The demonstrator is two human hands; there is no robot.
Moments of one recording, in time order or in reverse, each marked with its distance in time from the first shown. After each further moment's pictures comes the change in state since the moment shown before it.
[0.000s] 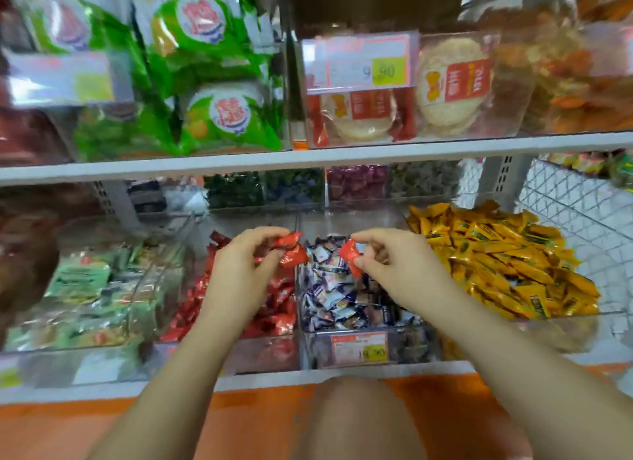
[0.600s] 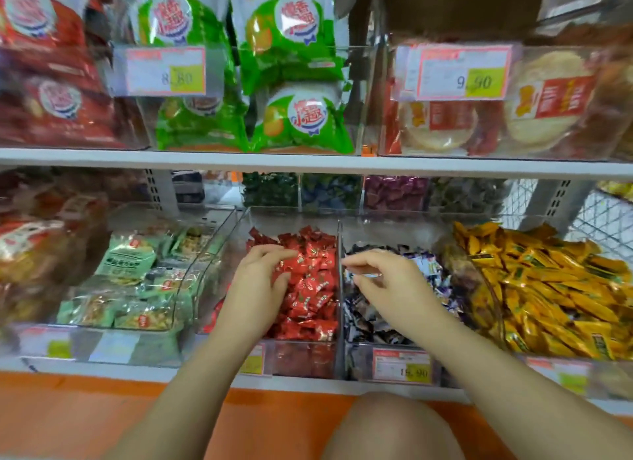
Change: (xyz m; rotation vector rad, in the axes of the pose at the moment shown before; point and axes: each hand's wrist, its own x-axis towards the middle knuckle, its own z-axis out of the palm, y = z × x) left_hand -0.009 -0.047 -0.017 0.207 -0.039 -0.081; right_hand 0.013 -0.024 0.055 0.150 -0.139 -0.027
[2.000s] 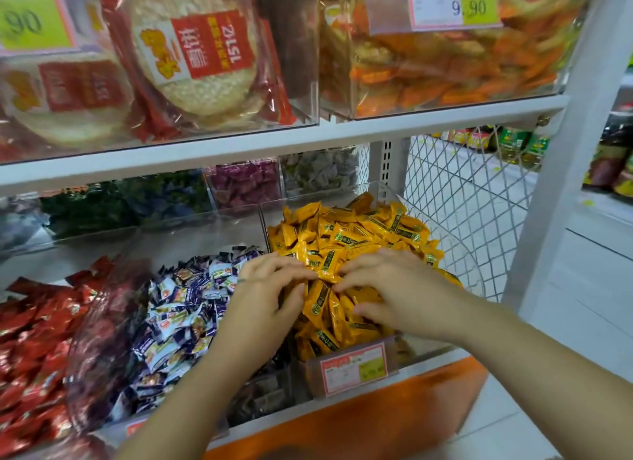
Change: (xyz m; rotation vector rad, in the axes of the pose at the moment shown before) left_hand 0.016 0.177 0.186 -0.148 -0.318 0.368; right_hand -0.076 0.165 -0.180 -0.623 -0.230 0.038
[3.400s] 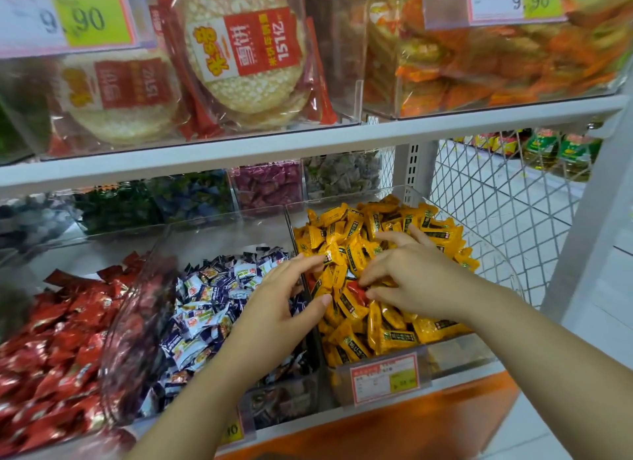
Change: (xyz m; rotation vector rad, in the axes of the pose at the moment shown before) left_hand -0.010 -0.010 -0.014 -0.228 -0.127 -0.084; right_hand 0.032 0.008 0.004 -0.004 -0.069 0.076
